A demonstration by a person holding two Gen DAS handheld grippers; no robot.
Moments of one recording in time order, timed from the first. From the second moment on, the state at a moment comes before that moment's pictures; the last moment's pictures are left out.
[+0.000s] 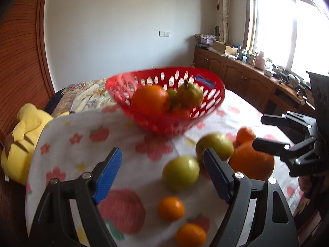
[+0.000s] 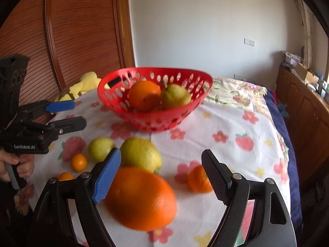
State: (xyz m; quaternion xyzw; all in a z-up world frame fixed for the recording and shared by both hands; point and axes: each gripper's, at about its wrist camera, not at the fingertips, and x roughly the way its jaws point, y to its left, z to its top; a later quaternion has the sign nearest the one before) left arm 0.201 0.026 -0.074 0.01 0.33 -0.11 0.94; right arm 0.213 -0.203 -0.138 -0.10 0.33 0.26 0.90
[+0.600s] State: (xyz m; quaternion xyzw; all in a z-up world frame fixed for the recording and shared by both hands) left arm 0.153 0.034 -0.113 -0.02 0.35 -0.10 0.93; right arm 0.197 -0.199 -0.160 -0.07 0.35 0.26 0.89
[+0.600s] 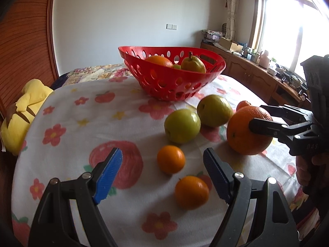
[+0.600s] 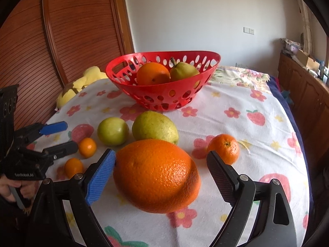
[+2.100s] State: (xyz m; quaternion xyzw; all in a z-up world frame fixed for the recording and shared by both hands) left arm 0.138 0.021 -0.121 0.01 0.33 -0.10 0.94; right arm 0.166 -0.198 -0.188 -0.10 0.35 0.25 0.90
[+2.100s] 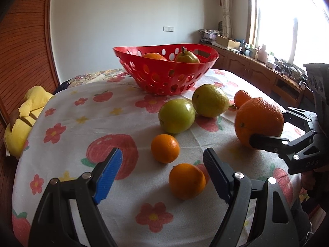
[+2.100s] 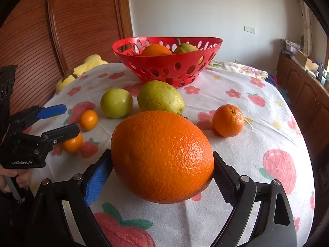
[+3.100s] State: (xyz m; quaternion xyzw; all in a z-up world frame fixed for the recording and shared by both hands) left arm 0.133 -0.009 -0.130 0.03 0.40 -0.14 0.90; right arm 0.161 -0.194 -0.191 -0.12 0.34 0.24 0.90
